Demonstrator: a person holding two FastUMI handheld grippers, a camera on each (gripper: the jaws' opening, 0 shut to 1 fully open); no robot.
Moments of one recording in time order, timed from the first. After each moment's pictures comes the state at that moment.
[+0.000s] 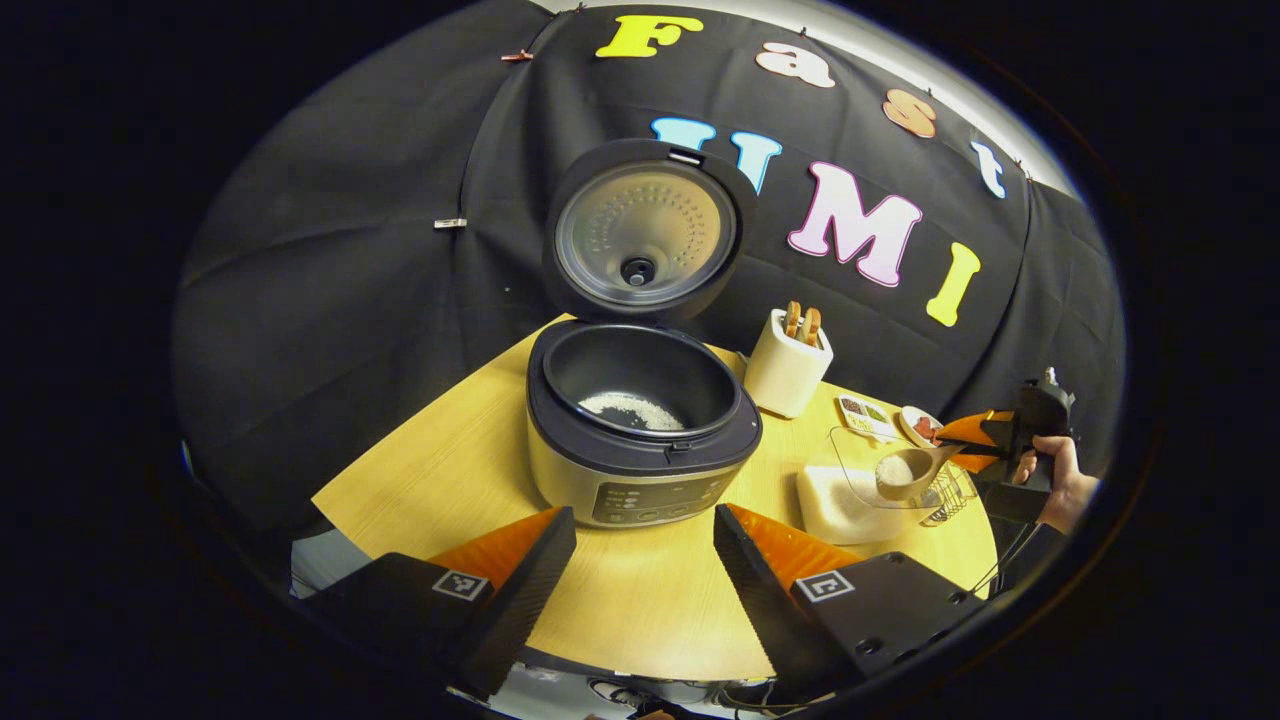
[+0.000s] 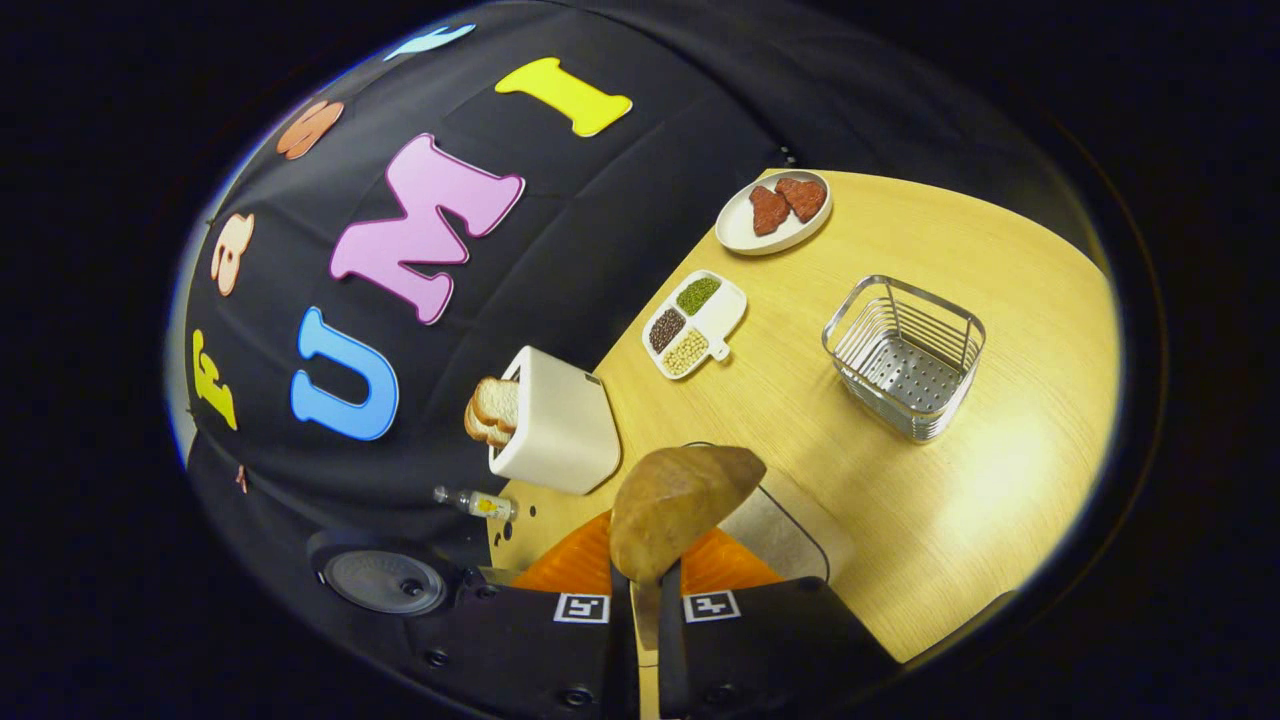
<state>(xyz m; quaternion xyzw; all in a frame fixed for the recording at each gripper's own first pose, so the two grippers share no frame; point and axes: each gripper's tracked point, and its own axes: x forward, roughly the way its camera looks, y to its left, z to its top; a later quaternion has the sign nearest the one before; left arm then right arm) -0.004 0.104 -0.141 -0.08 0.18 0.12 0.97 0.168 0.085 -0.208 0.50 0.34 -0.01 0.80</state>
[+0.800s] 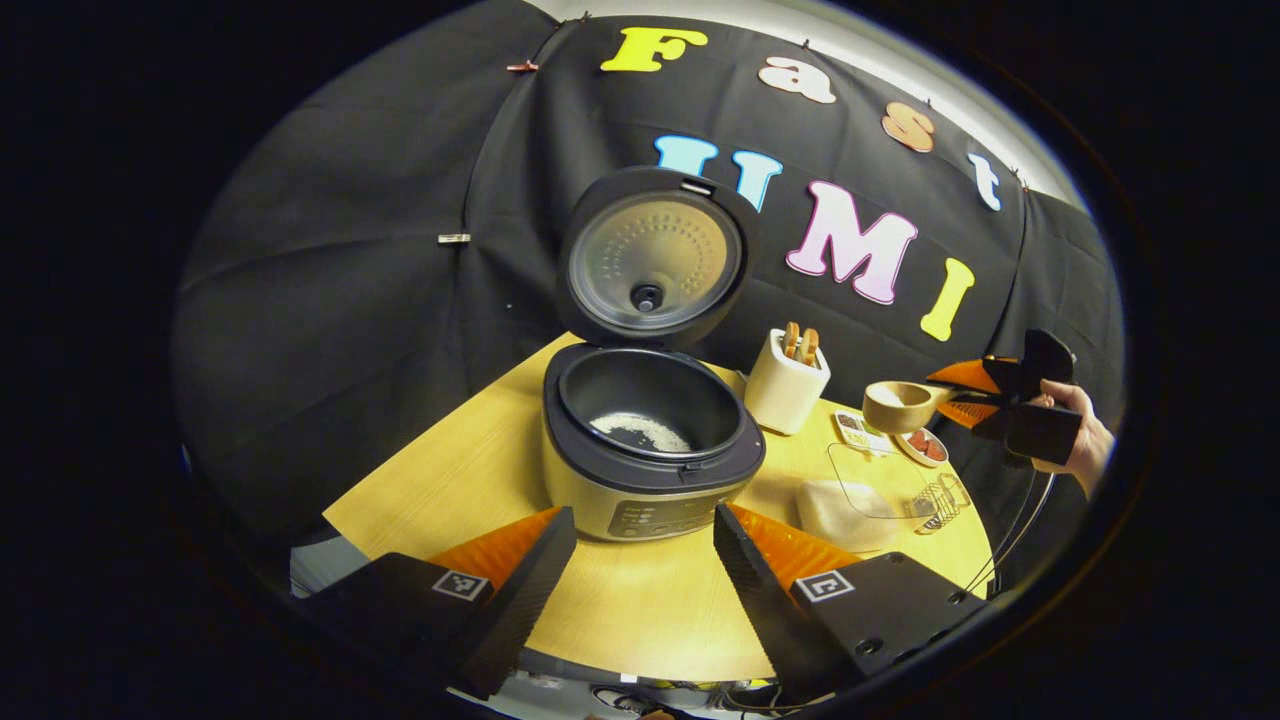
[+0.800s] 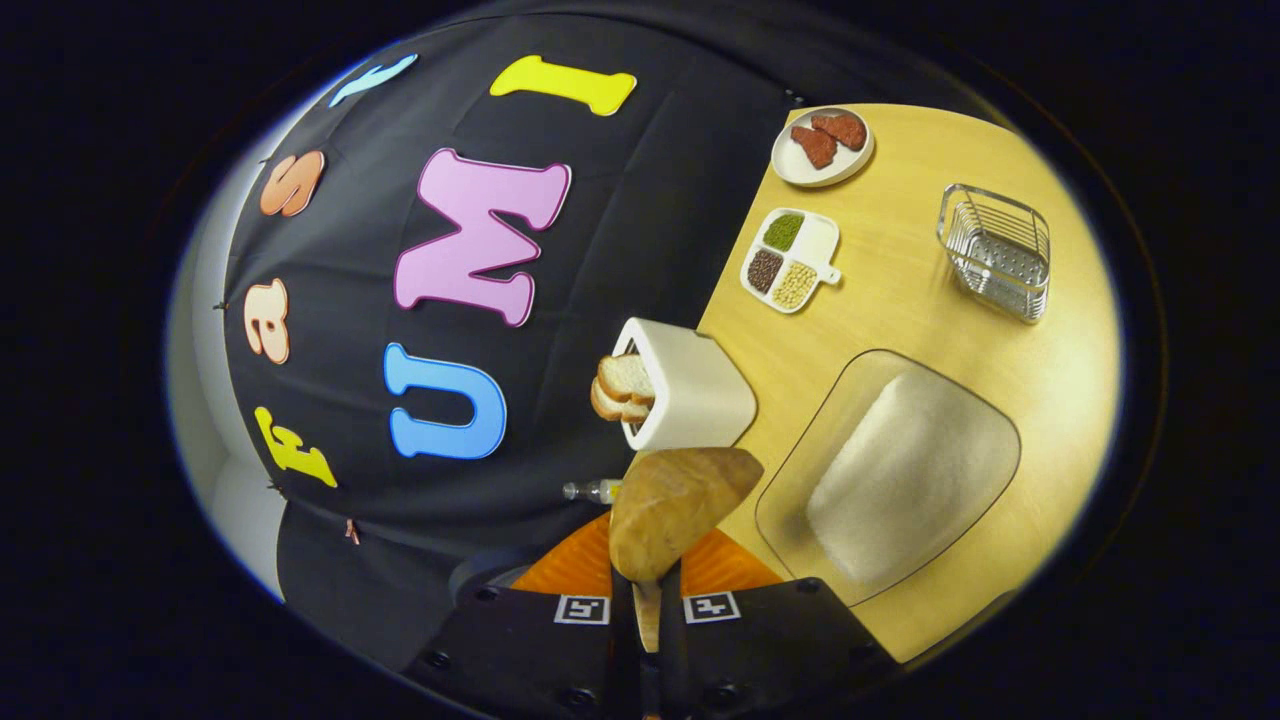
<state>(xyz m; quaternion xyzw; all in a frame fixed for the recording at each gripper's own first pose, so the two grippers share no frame) -0.020 0.126 -0.121 -0.09 0.15 0.12 0.98 0.183 0.182 -0.104 0.62 0.33 0.08 0.71</state>
